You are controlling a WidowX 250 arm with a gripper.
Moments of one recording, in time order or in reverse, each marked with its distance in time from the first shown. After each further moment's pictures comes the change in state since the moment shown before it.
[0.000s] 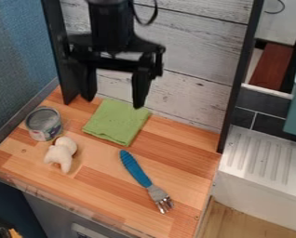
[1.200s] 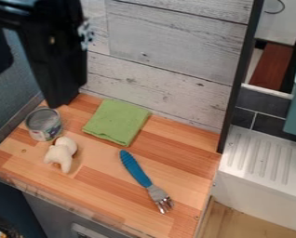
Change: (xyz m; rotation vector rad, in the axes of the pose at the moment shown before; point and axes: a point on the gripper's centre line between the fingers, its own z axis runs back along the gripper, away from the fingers) arm -0.116 0.011 0.119 -0.066 -0.090 -0.321
